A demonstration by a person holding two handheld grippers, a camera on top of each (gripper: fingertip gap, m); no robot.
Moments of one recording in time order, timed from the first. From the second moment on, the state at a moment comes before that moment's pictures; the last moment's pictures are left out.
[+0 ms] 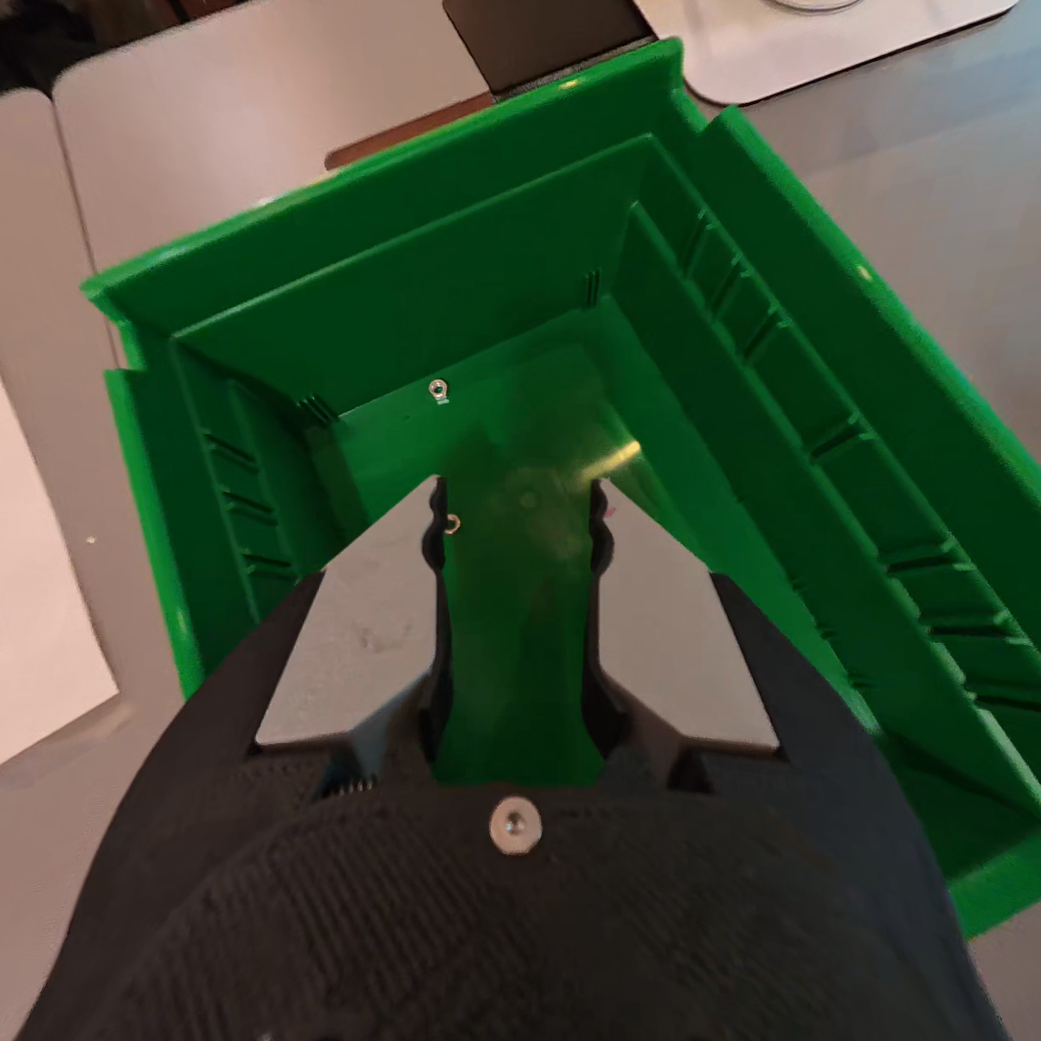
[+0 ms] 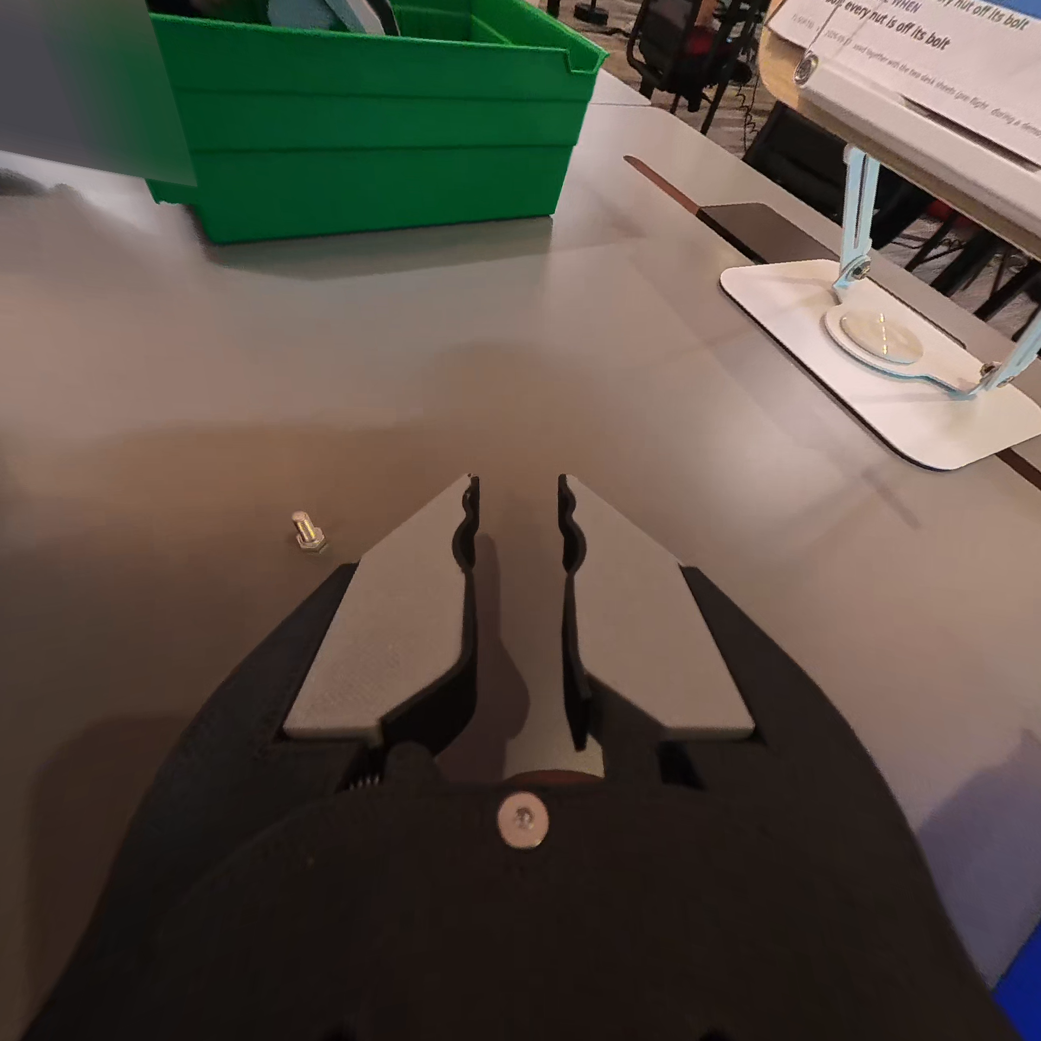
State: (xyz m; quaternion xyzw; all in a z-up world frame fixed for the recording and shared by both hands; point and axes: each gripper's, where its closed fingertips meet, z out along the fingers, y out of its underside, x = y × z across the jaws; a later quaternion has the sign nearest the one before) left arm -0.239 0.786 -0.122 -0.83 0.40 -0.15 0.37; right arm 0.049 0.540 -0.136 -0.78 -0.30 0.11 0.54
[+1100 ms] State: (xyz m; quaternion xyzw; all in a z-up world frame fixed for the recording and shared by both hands) left arm -0.257 0.772 -0.156 -0.89 0.43 -0.08 0.12; right arm 0.026 0.508 -0.112 -0.76 -0.32 0.13 0.56
